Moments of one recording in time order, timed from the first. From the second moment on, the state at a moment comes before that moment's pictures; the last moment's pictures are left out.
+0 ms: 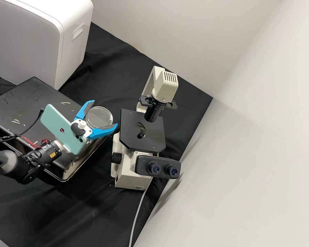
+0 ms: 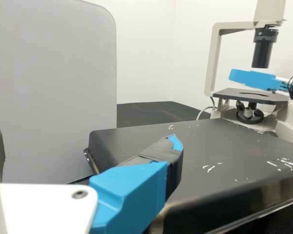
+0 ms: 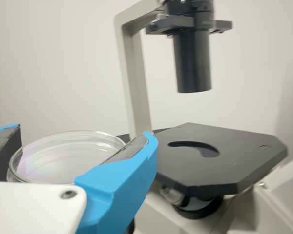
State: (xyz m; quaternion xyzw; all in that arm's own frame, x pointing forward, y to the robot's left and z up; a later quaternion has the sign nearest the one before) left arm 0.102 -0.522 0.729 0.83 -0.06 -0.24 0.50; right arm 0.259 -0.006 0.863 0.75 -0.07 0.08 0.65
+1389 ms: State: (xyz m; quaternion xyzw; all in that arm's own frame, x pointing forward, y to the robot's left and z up) left arm 0.102 -0.522 0.724 0.84 -0.05 -0.25 0.49; right arm 0.318 -0.051 0.879 0.75 -0.12 0.03 0.65
